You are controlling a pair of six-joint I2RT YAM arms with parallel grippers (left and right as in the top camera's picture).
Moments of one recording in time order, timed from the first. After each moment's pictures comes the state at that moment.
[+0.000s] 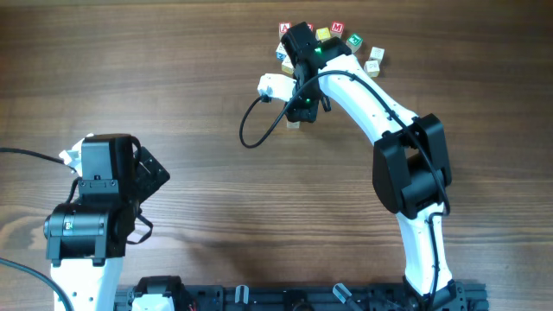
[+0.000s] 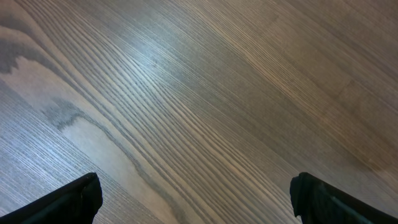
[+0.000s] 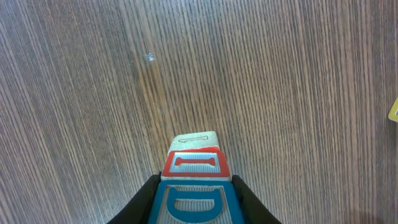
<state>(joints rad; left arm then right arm) 0.00 0.93 1.04 -1.17 -0.31 -0.65 0.48 2.28 1.93 -1.06 -0.18 -0.90</state>
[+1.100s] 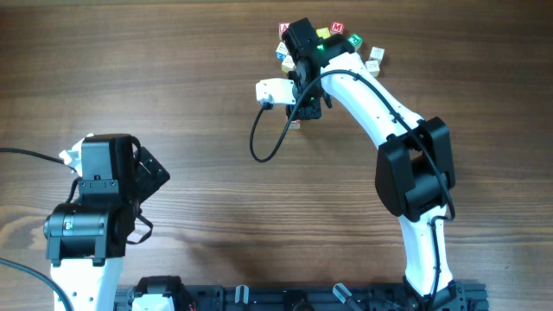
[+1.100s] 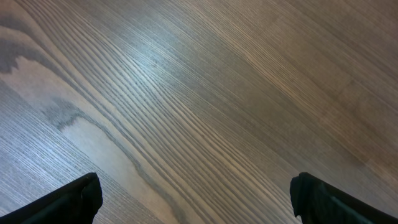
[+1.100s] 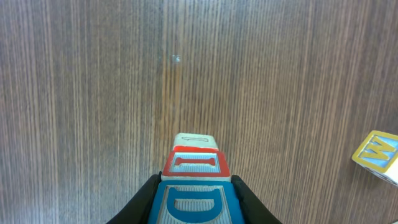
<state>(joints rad) 0.00 0.93 1.04 -1.17 -0.31 -0.65 0.48 2.25 1.95 -1.08 -0.21 -1.17</state>
